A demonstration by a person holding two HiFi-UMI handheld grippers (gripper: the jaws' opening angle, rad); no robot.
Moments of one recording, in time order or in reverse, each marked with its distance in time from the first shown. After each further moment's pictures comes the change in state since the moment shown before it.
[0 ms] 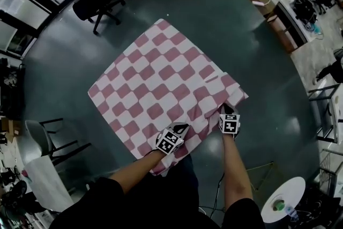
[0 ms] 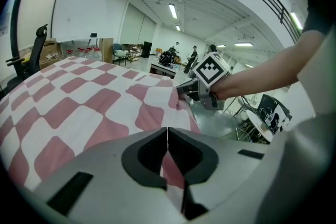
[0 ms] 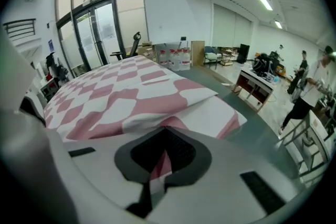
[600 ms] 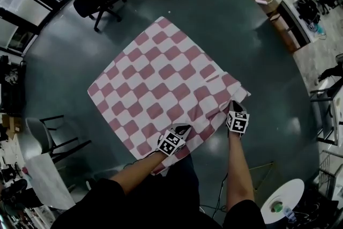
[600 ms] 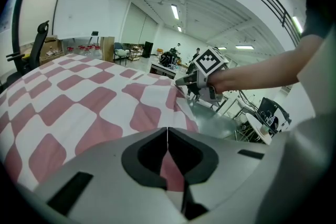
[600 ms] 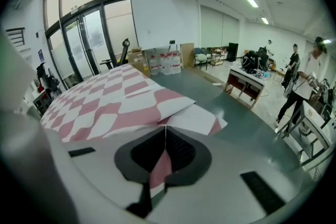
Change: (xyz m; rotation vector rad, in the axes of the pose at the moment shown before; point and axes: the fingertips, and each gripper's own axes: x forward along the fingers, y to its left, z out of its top) left arm 0.010 -0.008 0.003 -0.030 -0.010 -0.006; right arm -0.010 -0.043 0.024 0.100 -0.045 -0.046
